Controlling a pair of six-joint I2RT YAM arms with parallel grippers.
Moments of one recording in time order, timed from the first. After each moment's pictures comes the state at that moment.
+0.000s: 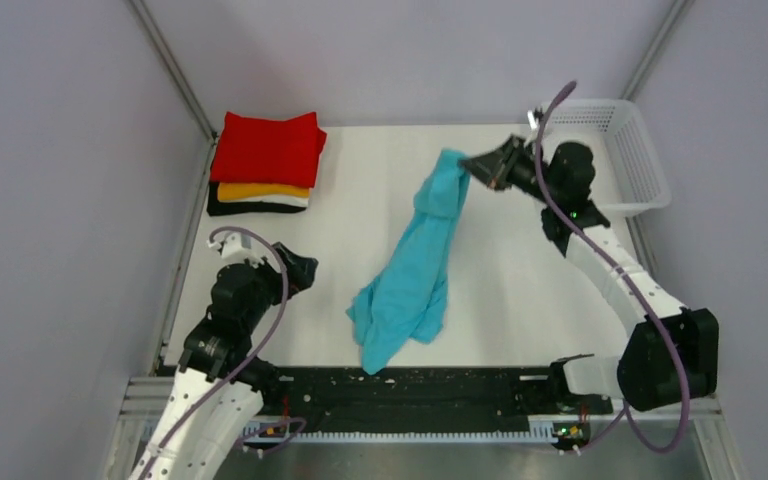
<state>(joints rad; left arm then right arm) -0.30 0.40 0.55 -0.53 -0.10 -0.70 0.22 1.32 1.15 0.33 -0.65 0.74</state>
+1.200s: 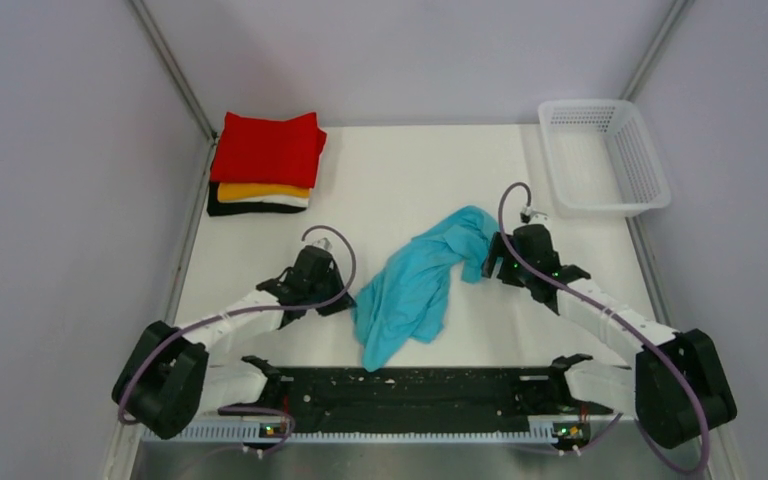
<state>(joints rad) -0.53 1.22 0.47 -0.17 0.13 -0.82 0.35 1.10 0.52 -0.21 0.14 0.53</state>
